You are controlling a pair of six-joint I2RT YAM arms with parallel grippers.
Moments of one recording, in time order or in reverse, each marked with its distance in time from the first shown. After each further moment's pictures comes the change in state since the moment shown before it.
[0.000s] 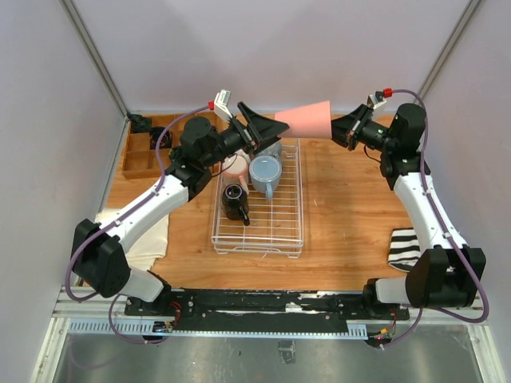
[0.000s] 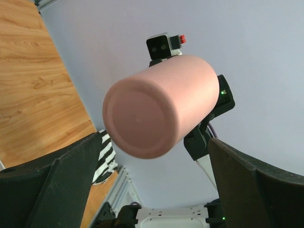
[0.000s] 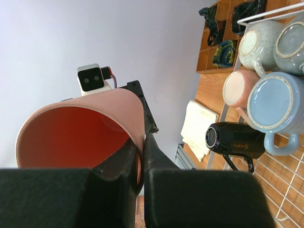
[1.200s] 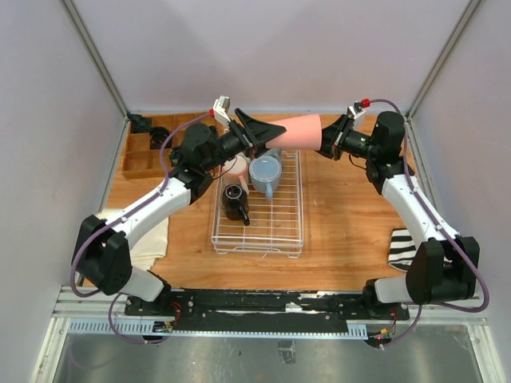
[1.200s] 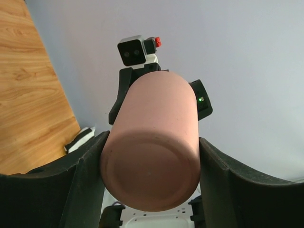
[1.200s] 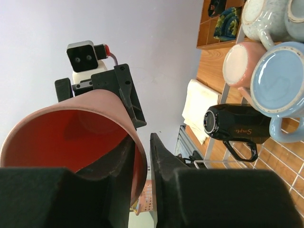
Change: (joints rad) left arm 0.011 0.028 -0.067 0.150 0.022 -0.145; right arm 0.099 0.034 -0.085 0.072 0.001 0.019
